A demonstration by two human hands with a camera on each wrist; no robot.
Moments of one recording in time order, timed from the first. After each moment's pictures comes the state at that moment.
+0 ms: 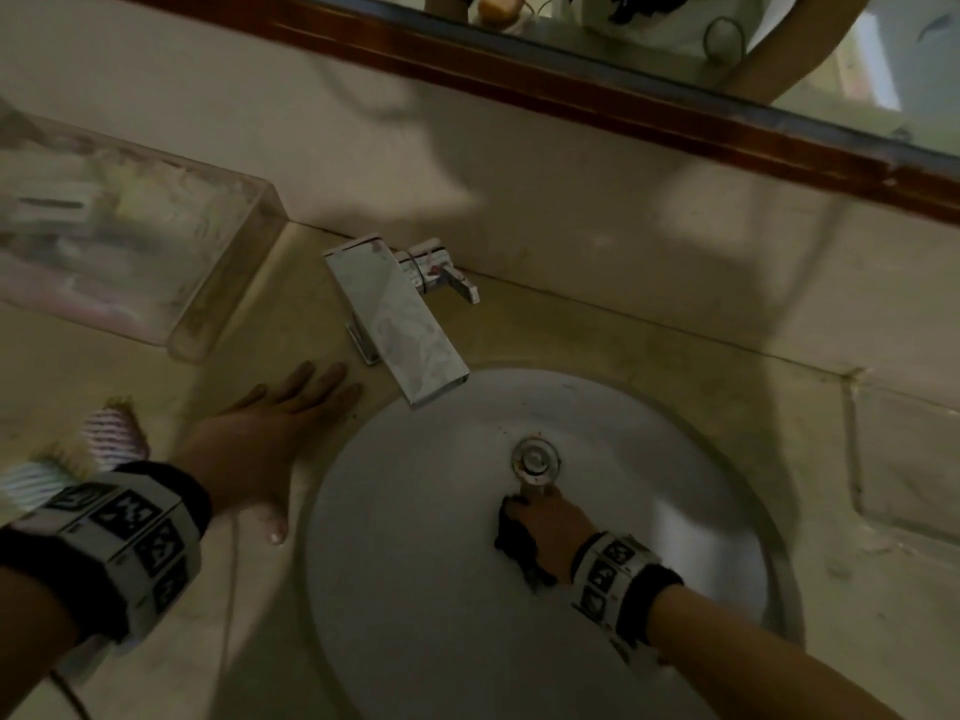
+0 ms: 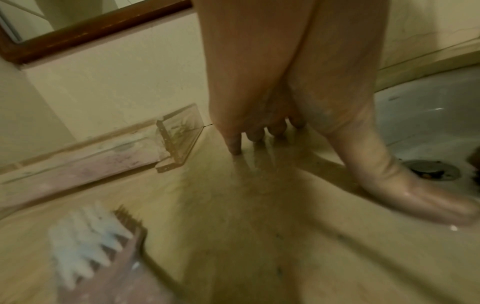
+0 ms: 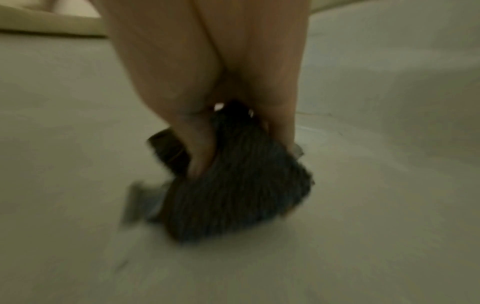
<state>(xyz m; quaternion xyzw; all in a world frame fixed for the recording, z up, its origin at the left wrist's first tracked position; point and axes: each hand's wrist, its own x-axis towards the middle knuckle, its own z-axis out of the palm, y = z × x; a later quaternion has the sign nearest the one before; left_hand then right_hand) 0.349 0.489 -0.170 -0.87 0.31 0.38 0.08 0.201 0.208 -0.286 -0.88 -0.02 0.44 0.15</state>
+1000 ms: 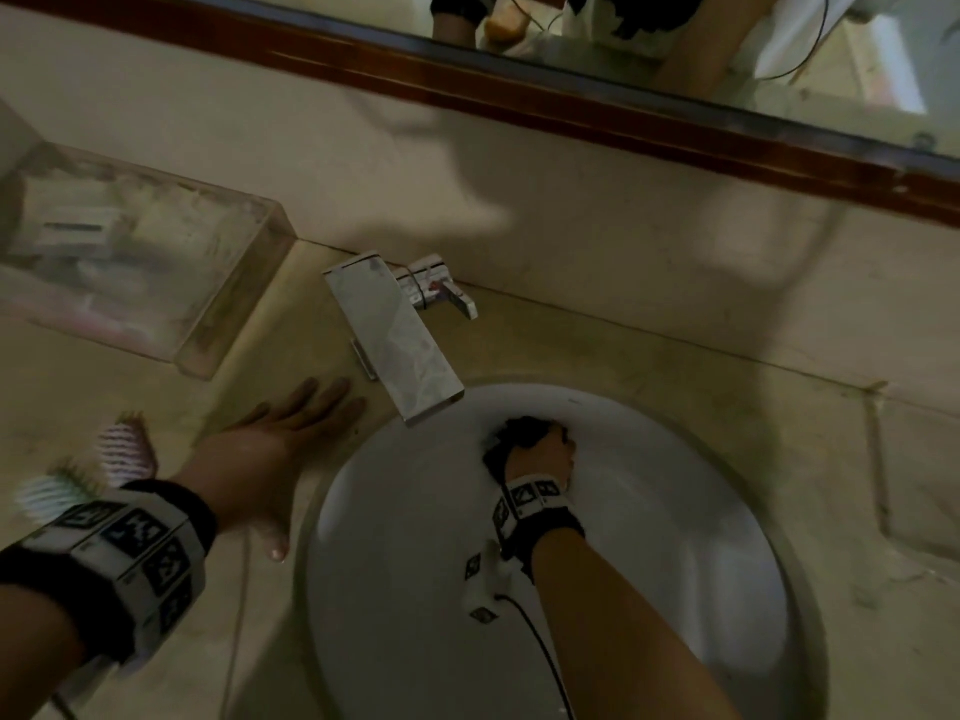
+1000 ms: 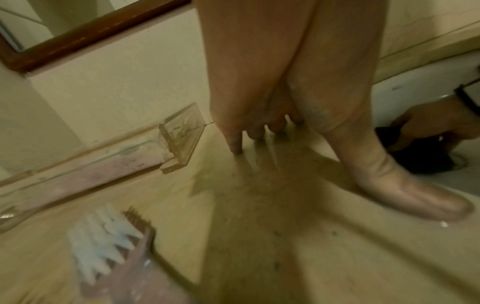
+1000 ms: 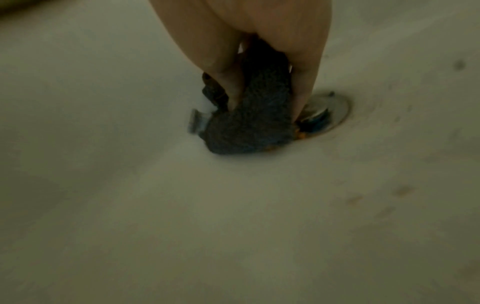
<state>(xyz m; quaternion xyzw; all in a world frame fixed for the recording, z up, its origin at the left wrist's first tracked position) 0.340 0.484 -0.161 -0.89 0.28 0.35 0.06 0.281 0.231 -0.283 -0.82 0.43 0.17 0.33</state>
